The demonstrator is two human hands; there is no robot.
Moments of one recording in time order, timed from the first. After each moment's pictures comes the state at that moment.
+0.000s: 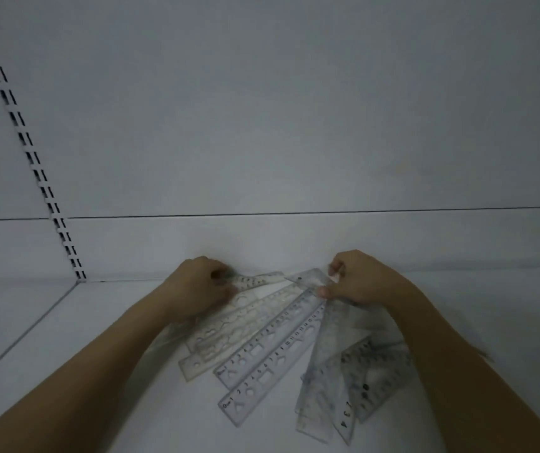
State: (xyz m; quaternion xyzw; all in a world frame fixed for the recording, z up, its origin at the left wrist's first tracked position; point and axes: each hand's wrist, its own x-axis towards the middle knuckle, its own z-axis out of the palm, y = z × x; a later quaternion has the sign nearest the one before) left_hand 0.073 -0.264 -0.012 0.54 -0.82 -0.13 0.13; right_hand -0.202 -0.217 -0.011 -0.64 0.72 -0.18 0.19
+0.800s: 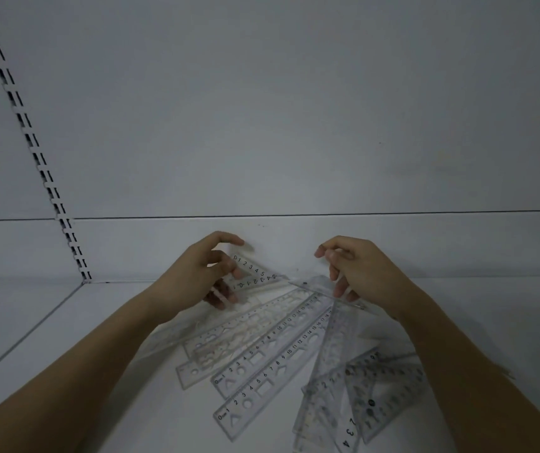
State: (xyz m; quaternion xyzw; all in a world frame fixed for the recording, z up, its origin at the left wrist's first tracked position) left_hand 0.068 -0.253 0.000 0.44 -0.71 -0.42 0.36; right_hand -0.190 -0.209 -0.003 -0.61 0.60 -0.42 0.30
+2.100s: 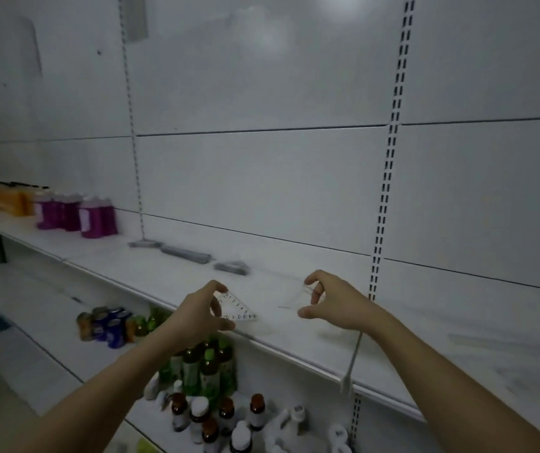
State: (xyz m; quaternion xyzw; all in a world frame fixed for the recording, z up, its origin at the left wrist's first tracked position) left_hand 0.521 -0.052 0.020 0.71 -0.61 -0.13 0.32; right_hand 0.264 -0.140 0.052 -0.84 0.43 -0.22 0.23
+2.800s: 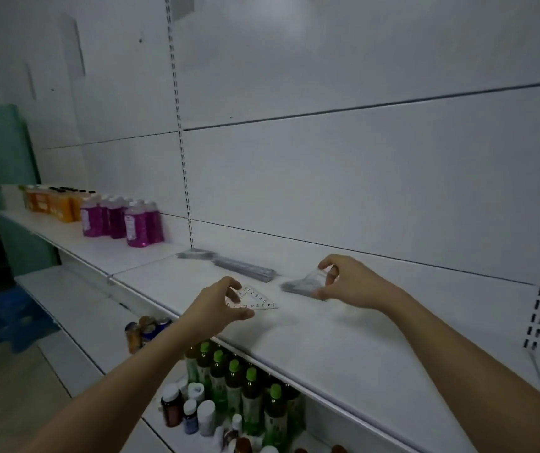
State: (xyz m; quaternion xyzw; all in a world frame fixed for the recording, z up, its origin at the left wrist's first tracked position) left_hand 0.716 -0.141 0.022 0.75 -0.57 -0.12 0.32; right_hand 0.471 -0.264 0.063 -0.85 0.40 -0.23 0.24
